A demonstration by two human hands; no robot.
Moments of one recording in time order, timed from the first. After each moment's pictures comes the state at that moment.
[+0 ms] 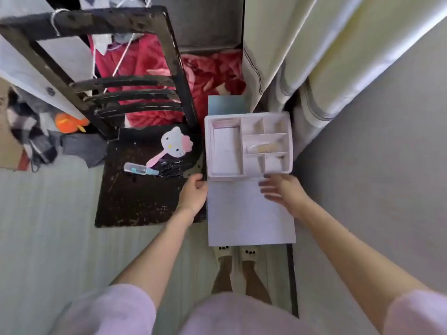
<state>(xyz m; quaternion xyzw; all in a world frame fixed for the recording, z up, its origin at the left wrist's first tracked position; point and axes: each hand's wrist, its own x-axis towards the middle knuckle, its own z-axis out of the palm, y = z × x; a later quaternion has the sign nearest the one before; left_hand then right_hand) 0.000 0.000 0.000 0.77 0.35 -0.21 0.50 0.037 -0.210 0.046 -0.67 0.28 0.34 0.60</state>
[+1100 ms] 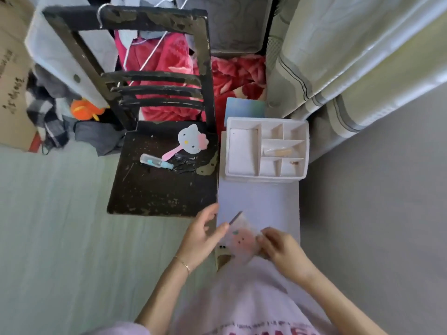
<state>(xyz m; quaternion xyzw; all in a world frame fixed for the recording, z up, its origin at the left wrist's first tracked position) -0.105 0.008 0.076 0.74 0.23 -0.21 0.60 -0.076 -0.185 0.096 -0.81 0.00 0.40 0.42</state>
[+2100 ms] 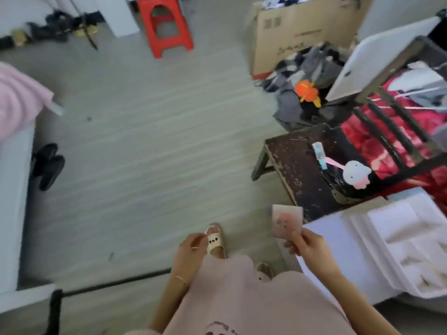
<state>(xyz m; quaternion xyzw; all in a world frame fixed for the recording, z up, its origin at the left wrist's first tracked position) -0.425 -0.080 0.107 0.41 0.73 0.19 0.52 -0.173 -0.112 0.122 -0.77 -0.38 0.46 0.22</state>
